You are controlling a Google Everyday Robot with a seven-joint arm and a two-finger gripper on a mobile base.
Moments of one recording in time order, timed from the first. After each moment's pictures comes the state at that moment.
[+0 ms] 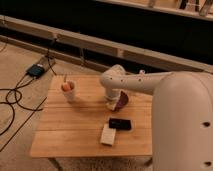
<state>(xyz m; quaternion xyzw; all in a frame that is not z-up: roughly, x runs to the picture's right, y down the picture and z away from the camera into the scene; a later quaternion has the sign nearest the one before) 0.054 0.113 0.867 -0.33 0.09 0.19 0.92</state>
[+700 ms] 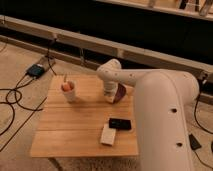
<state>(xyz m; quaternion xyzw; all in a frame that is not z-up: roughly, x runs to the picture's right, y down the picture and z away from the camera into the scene) 0.025 0.072 0.913 -0.32 0.08 0.13 0.93</state>
